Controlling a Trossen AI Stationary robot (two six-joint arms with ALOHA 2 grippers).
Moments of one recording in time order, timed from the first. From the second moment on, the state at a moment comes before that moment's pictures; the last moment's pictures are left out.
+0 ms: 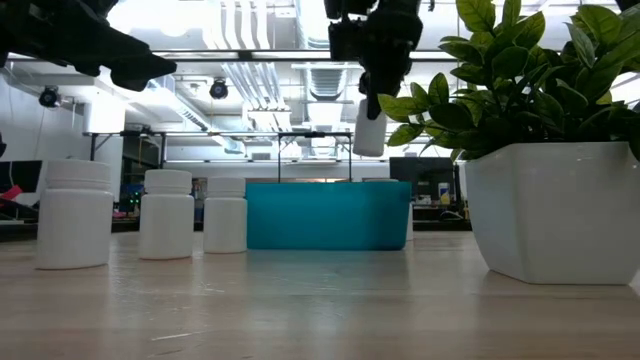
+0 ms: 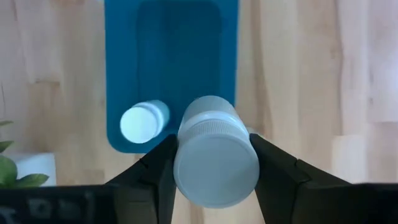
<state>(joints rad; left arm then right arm) -0.01 0.40 0.33 -0.17 0.02 0.11 -0.15 1.86 1.72 -1.17 -0.06 -0.05</state>
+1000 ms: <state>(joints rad) -0.01 0.44 0.33 -0.17 0.02 0.11 -0.14 1.87 1.53 -0.97 -0.12 -0.02</state>
